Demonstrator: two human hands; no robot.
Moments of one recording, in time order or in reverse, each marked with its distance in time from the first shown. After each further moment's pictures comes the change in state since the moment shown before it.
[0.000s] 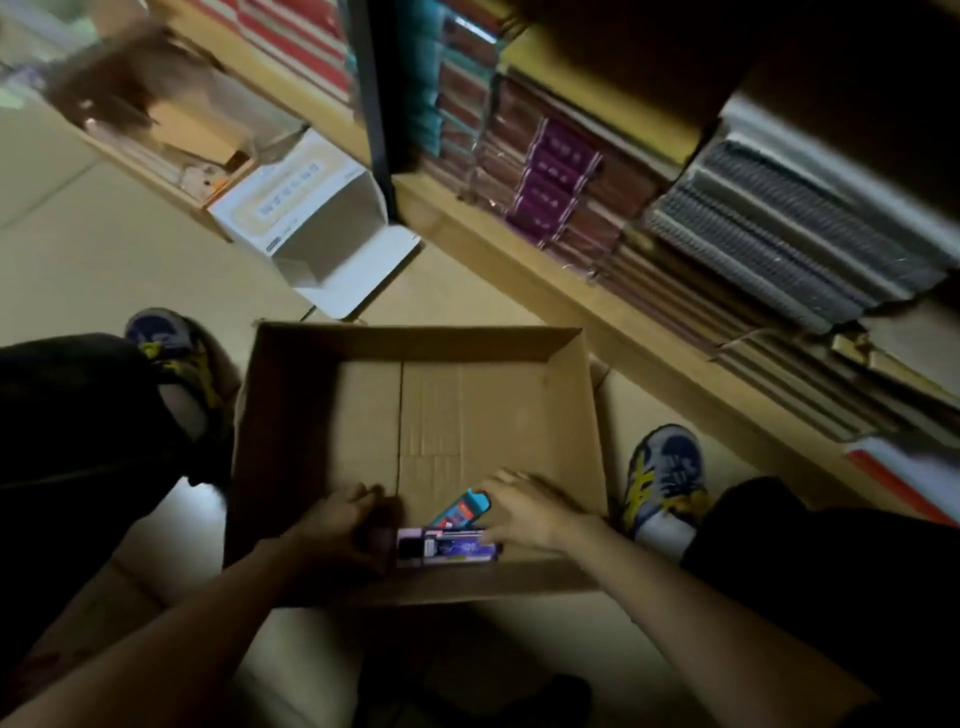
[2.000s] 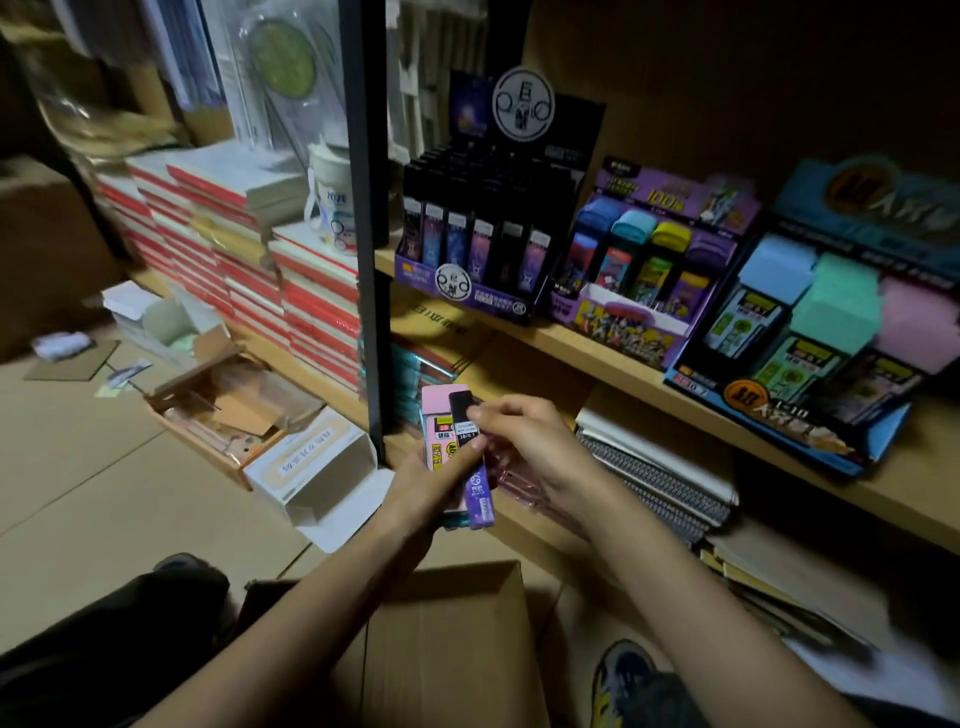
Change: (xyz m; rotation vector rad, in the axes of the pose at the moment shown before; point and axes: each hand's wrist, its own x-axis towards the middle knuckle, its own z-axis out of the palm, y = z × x) left_hand -0.134 0.215 -0.257 -1.461 0.548 0.675; right_hand -0.160 -0.121 -0.305 1.119 0.690 -0.194
